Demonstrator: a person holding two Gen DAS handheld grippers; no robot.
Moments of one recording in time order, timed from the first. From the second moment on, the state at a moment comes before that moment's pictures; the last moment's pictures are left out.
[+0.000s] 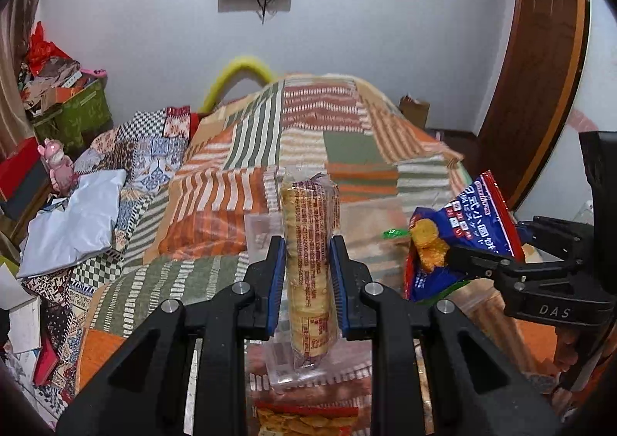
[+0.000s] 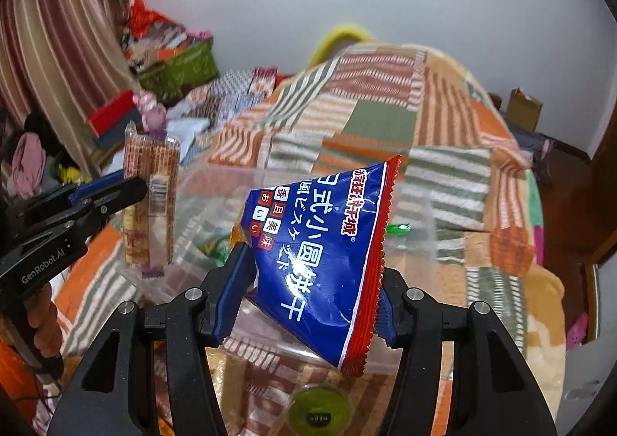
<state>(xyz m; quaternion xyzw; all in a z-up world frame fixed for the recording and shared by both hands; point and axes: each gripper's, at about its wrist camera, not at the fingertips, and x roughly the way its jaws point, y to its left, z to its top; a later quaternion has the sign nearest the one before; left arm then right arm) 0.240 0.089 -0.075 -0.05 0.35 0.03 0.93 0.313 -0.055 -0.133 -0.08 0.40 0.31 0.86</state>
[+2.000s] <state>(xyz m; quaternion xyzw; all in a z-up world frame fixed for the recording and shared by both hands) 0.131 0.090 -0.117 -0.07 0.45 0.00 0.89 0.205 -0.071 -0.141 -0.08 0.40 0.30 0.86</state>
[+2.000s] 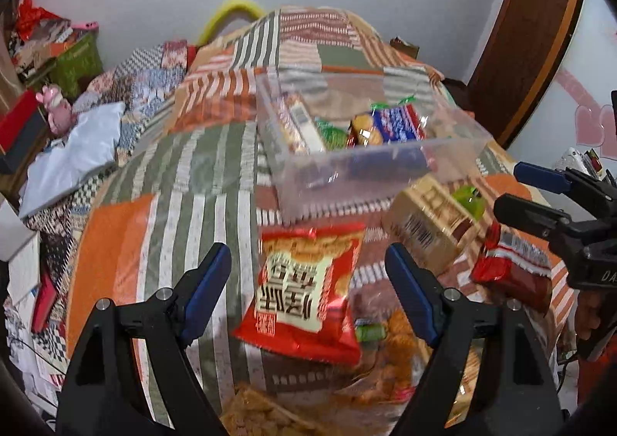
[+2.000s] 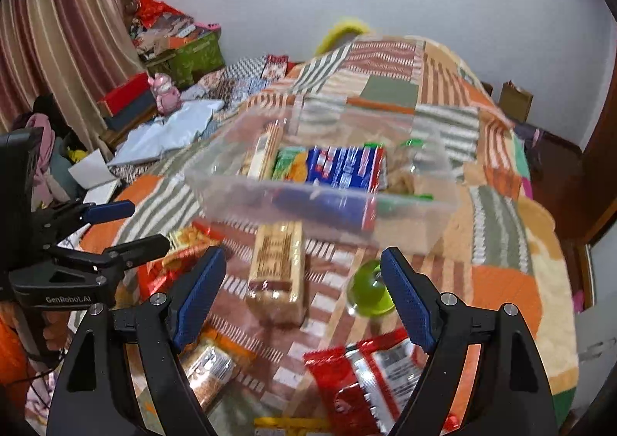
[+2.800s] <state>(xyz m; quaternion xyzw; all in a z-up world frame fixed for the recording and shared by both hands) 0.145 0.096 -0.169 -0.09 0.51 -0.02 0.86 0.222 -0.042 -0.188 -0.09 0.47 0.32 0.82</state>
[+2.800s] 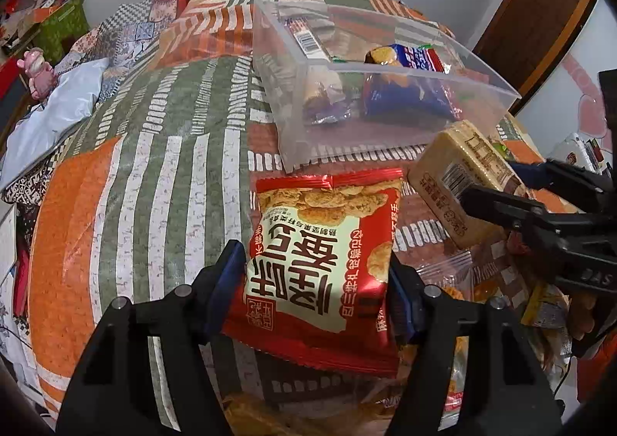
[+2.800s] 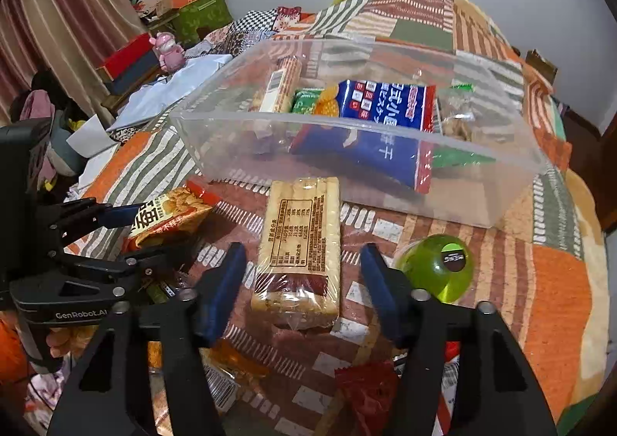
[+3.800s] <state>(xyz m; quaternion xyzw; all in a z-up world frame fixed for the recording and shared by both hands) 0.096 0.099 -0.102 -0.09 0.43 0.00 0.90 0.192 -0.077 -0.121 -0.07 0.37 0.31 0.87</state>
